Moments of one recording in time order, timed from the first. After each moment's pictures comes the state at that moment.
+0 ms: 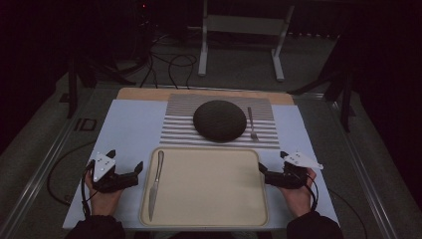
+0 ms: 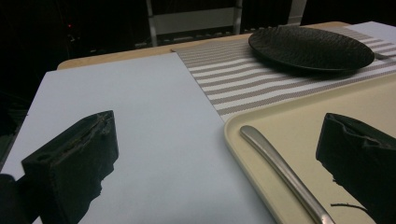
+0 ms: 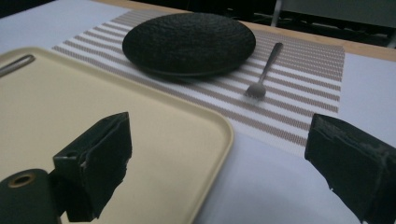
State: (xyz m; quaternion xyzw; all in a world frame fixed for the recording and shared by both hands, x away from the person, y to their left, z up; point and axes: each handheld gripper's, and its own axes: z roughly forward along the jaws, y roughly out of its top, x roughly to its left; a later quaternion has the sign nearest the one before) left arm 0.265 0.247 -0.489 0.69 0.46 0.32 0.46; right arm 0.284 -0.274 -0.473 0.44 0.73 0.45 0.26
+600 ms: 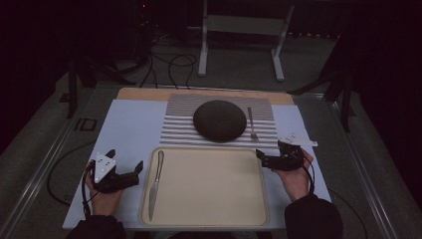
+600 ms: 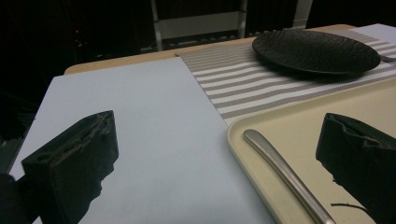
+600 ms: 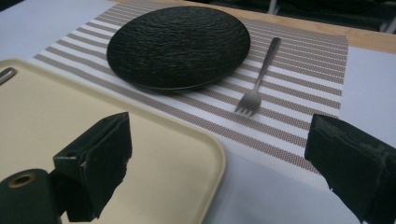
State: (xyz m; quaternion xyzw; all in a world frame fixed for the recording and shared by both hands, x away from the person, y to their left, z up) left arm 0.263 0.244 -0.489 0.68 0.46 0.33 0.46; right arm 0.326 -0.266 -0.449 0.48 0.74 0.41 0.23
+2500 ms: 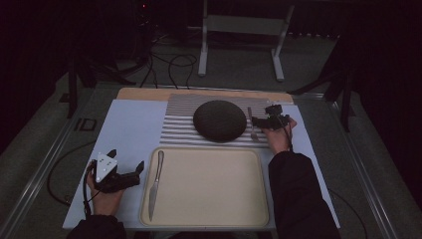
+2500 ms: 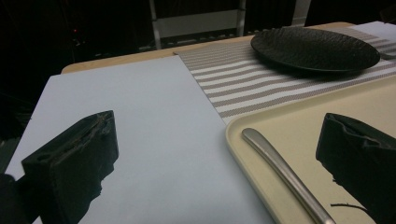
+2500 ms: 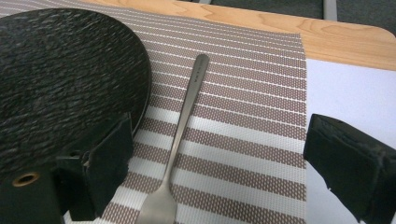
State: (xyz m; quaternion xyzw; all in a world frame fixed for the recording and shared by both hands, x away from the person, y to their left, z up) left arm 0.265 0.242 -0.490 0.69 0.46 0.33 0.46; right arm 0.485 -0.261 -0.483 0.57 0.72 0.32 0.25
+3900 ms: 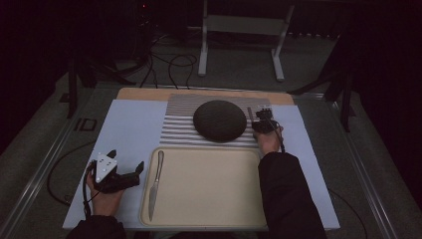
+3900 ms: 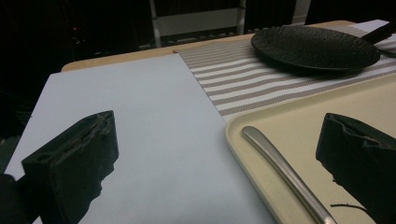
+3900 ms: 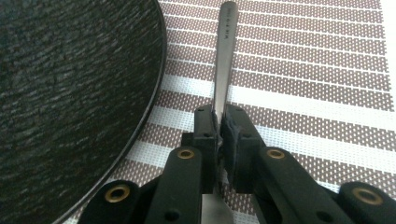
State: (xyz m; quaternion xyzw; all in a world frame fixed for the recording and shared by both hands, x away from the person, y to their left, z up) left arm 0.264 0.243 -0.491 0.69 0.46 0.33 0.45; right arm 0.497 -0.240 -0.518 0.60 0.72 0.29 0.20
